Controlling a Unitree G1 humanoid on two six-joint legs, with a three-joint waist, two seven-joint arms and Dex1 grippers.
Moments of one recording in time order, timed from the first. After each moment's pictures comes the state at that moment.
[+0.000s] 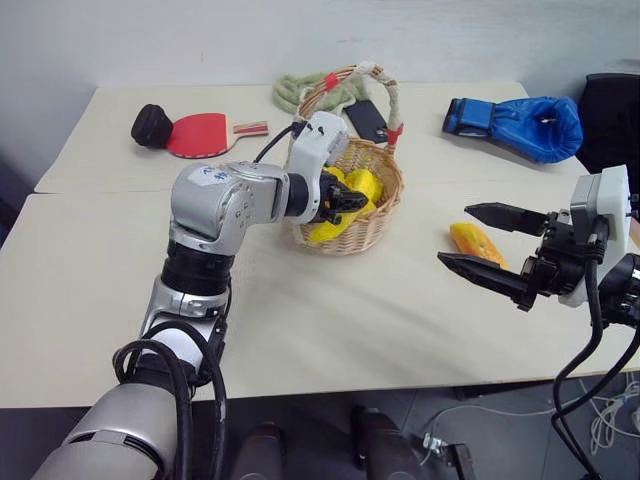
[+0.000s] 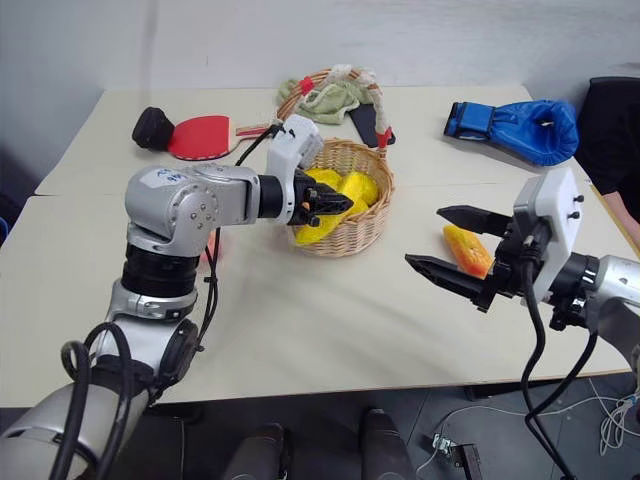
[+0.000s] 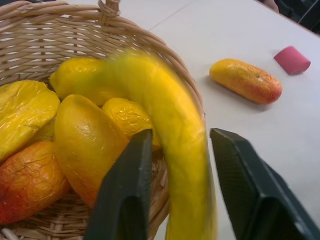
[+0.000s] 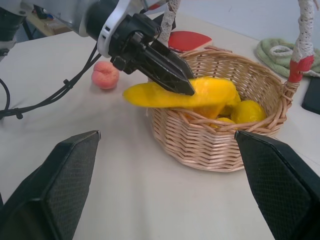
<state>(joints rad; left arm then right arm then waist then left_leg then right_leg) -1.14 0.24 -0.02 0.06 -0.41 1.35 -0.37 -0.20 -0.94 -0.47 -0.59 0.99 0.80 0.73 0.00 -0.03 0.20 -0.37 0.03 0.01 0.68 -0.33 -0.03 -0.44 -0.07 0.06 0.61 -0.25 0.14</state>
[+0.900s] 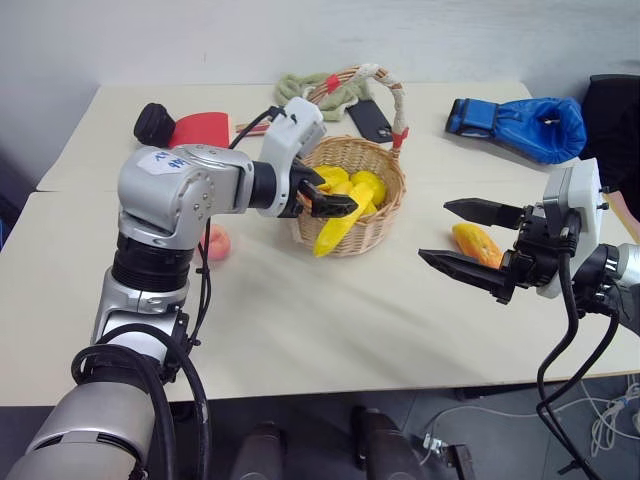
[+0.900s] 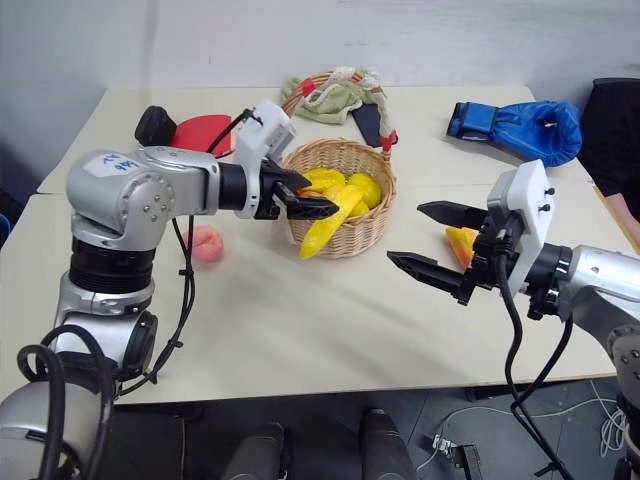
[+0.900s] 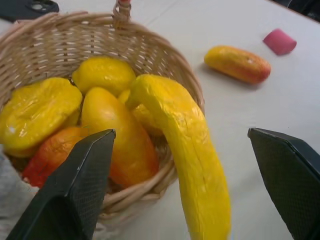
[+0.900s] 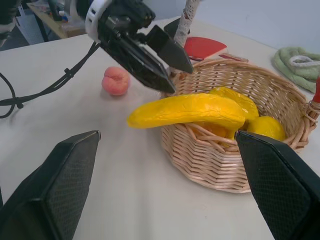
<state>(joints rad) -1.12 0.44 -0.14 -0.03 -0.47 1.33 -0.57 -0.30 -0.92 -0.36 -0.57 0.98 0.78 0.70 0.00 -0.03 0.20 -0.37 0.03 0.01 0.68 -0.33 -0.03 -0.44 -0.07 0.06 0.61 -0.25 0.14</state>
